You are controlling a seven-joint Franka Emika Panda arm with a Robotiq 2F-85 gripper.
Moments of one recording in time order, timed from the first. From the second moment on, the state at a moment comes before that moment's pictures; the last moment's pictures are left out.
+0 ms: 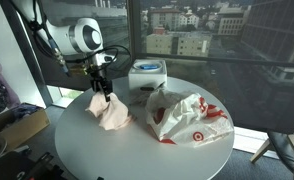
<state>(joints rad) 0.31 0.31 -0.04 -2.19 -0.19 2.34 0.63</state>
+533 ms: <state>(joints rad) 0.28 -0.12 0.08 -2.31 -0.43 2.30 0.66</state>
